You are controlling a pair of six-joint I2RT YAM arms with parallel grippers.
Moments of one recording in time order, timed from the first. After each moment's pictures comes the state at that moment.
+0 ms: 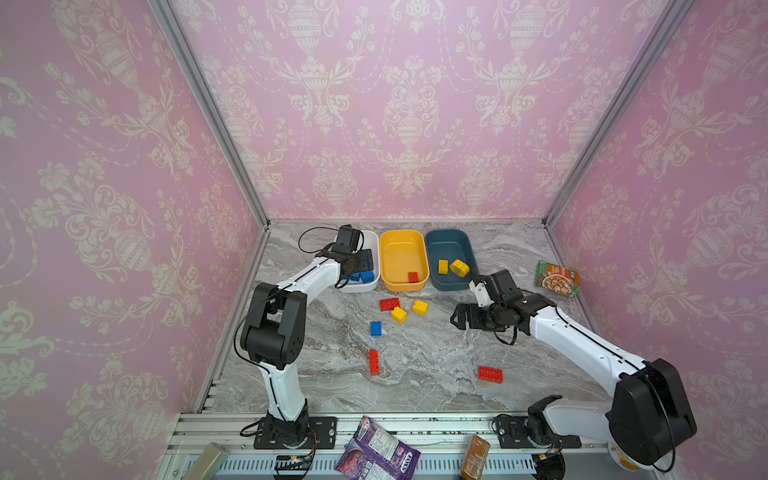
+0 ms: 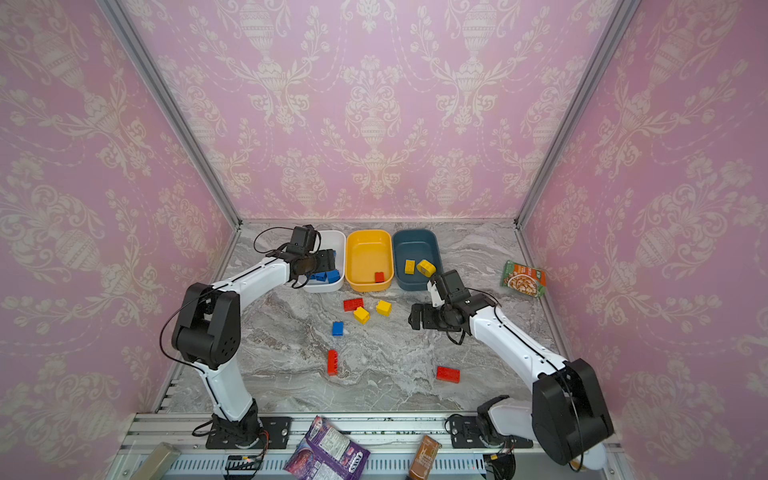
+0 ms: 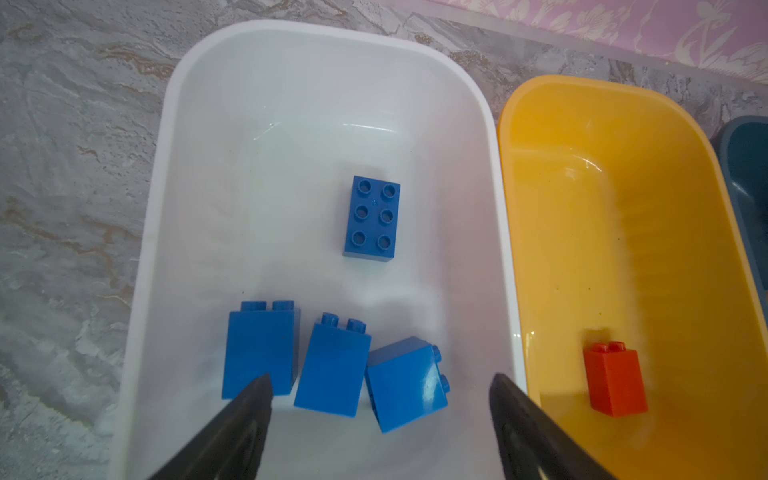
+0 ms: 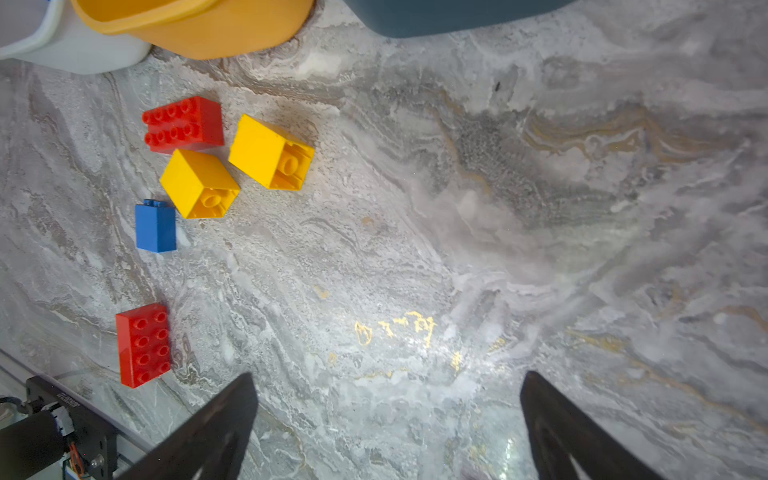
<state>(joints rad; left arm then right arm) -0.27 1.83 1.29 -0.30 -0.04 -0.41 0.37 1.28 0.82 -0.65 -0.19 0.41</state>
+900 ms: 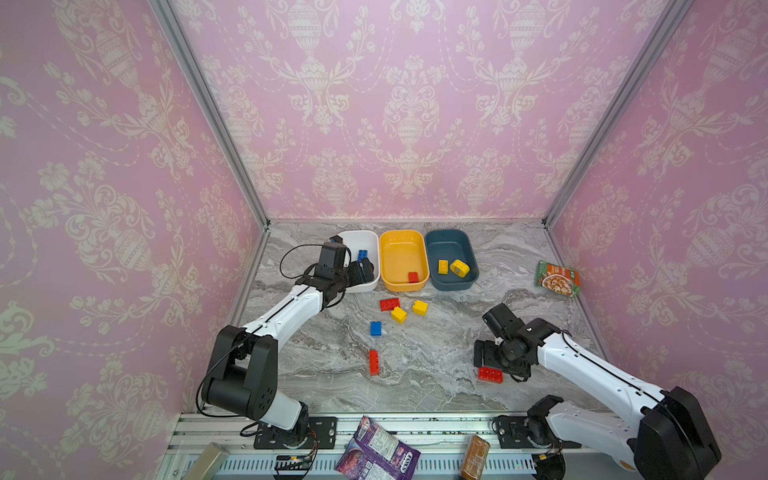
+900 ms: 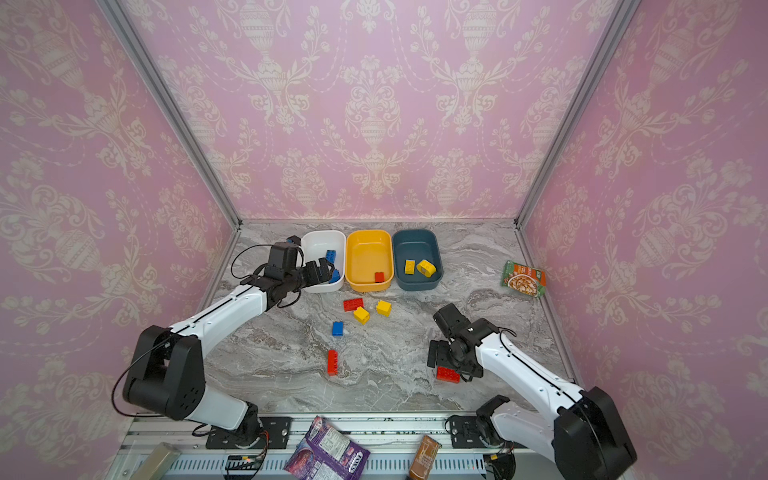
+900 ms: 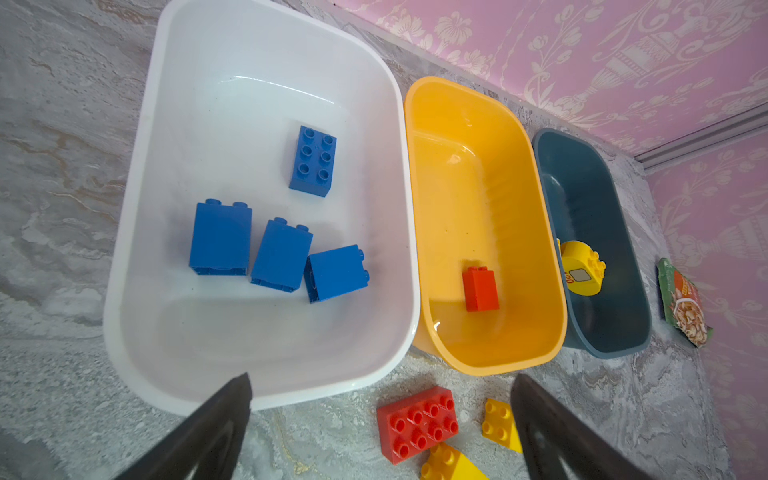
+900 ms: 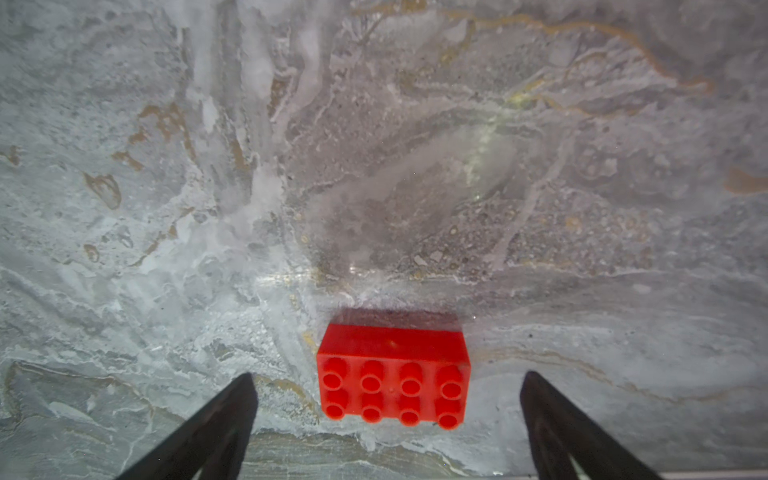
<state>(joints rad) -0.27 1.51 0.99 -0.18 0.12 -0.54 0.49 1.11 0.62 -0.95 0.02 0.72</state>
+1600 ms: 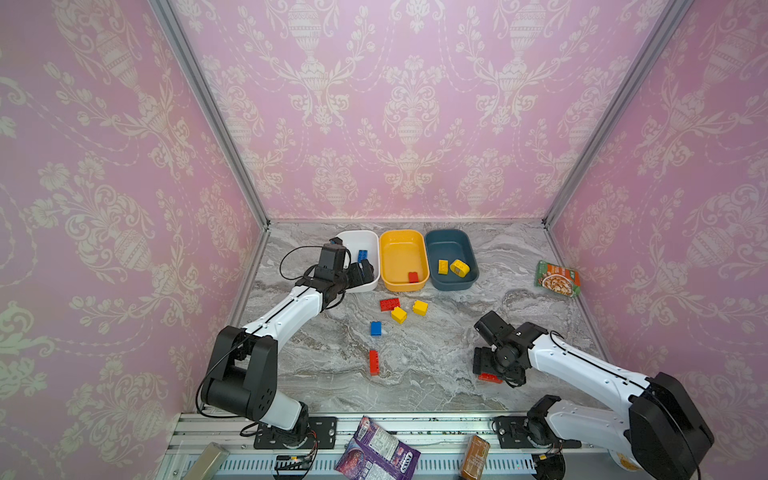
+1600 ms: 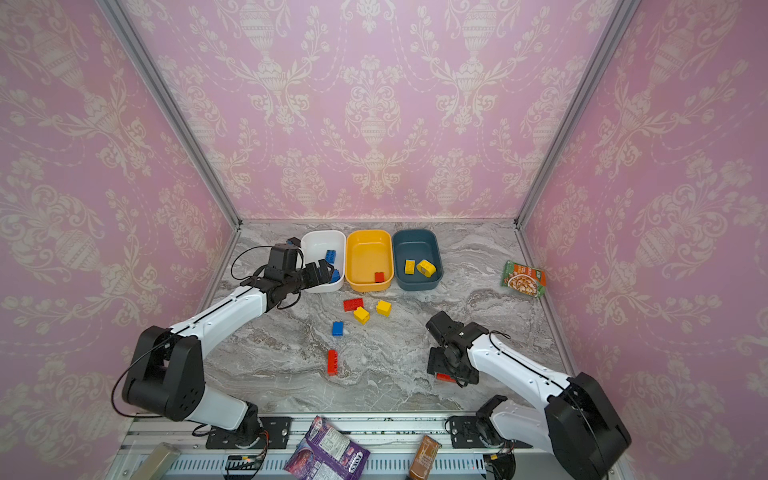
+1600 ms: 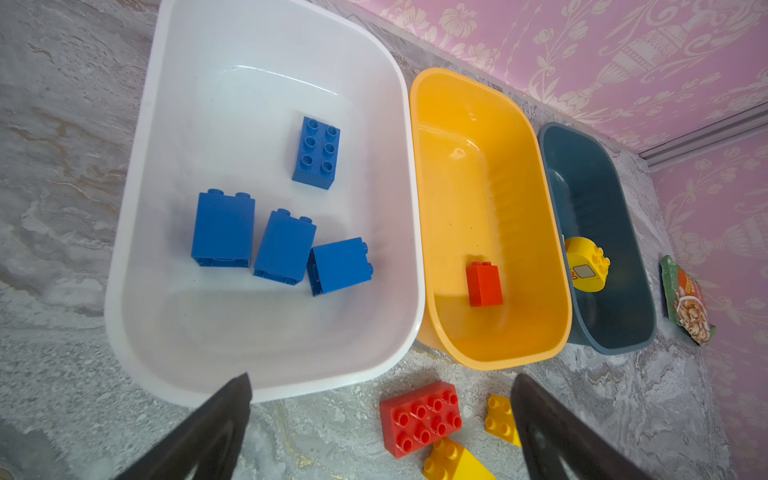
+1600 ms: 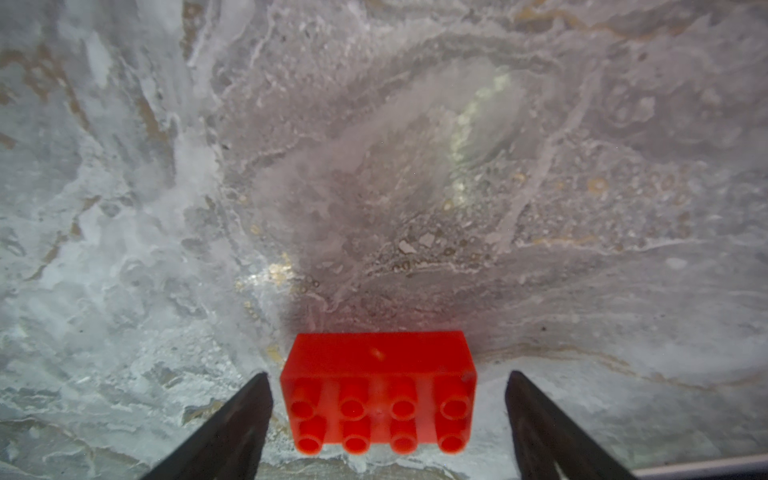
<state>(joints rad) -0.27 1.50 0.97 -0.18 0.12 -0.54 0.57 1.18 0.59 -0.91 0.05 0.82</state>
